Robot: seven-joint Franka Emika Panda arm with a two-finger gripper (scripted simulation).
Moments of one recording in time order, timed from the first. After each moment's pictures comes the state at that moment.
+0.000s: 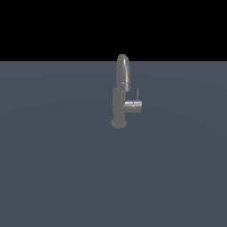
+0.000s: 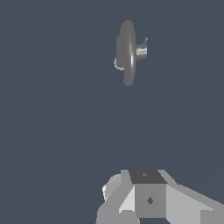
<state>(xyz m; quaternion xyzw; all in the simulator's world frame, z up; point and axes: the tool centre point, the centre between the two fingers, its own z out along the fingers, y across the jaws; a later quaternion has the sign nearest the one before) -0.227 -0.004 0.502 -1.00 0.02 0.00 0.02</state>
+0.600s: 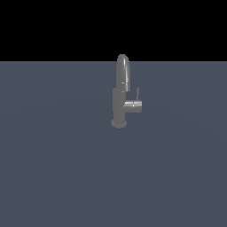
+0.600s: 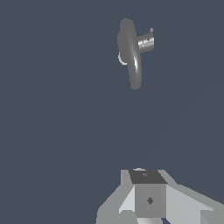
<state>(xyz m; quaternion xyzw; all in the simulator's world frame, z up) -0.170 -0.007 0.496 -0.99 0.08 0.06 0.08</state>
